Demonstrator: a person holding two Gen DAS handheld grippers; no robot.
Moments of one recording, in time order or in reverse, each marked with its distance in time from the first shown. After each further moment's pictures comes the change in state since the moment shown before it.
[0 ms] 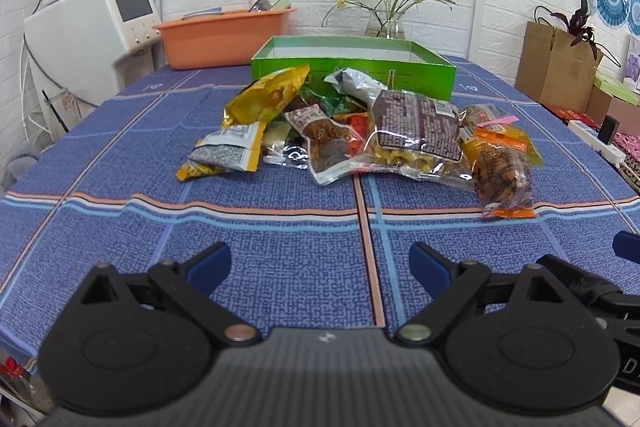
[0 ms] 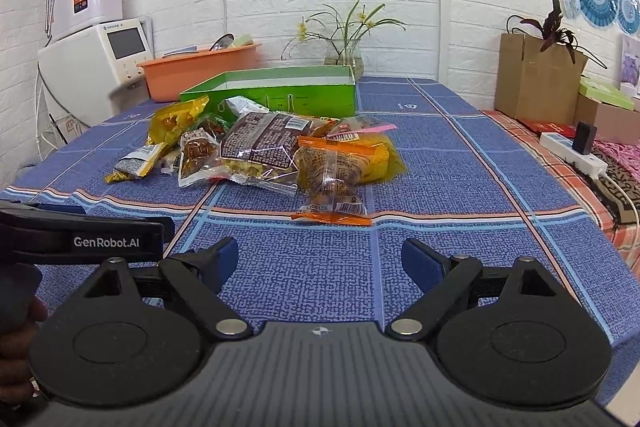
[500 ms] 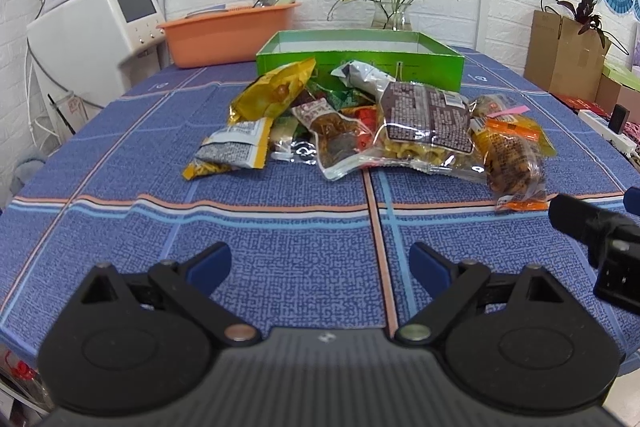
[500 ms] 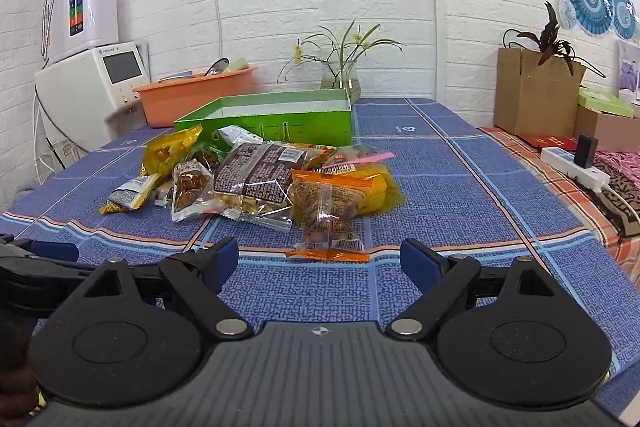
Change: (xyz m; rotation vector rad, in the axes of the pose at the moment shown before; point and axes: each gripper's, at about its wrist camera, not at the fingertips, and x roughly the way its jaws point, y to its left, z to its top) left arm 0.004 0.001 0.002 0.026 0.009 0.035; right arm 0.010 -0.005 0.013 0.027 -0.084 -0.003
